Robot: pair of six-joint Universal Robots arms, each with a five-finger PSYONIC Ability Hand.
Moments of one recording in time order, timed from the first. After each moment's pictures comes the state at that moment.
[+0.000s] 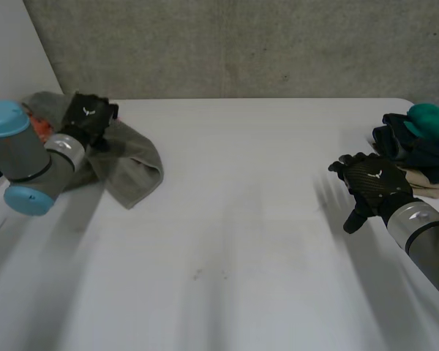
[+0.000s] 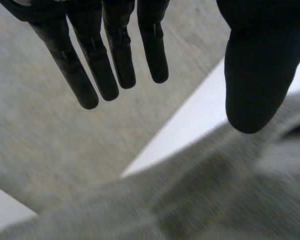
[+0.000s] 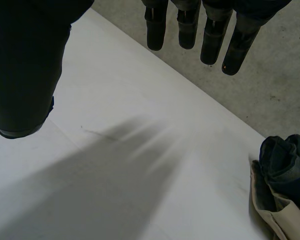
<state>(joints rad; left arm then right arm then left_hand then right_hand) 4.59 -2.42 -1.01 3.42 -1.28 3.65 1.72 -1.25 1.81 -0.29 1.28 2.73 0.58 0.59 0.59 0.58 0.40 0.21 0.23 0.21 0.24 0.06</state>
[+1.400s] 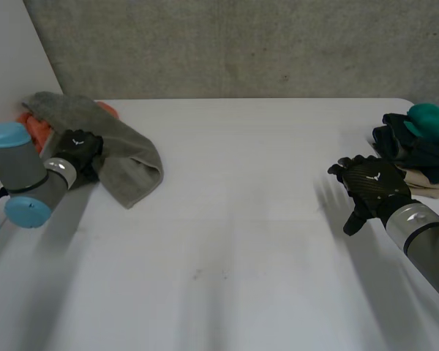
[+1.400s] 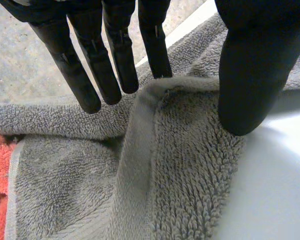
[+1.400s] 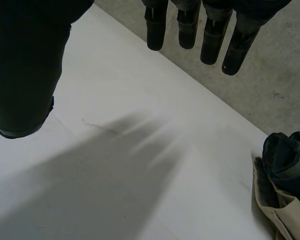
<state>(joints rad) 4.66 -2.62 -0.85 3.26 -1.35 3.65 1.72 -1.23 1.81 -0.30 1.28 2.72 0.66 0.65 0.65 0.65 0.47 0.21 0.23 0.21 0.24 0.06</state>
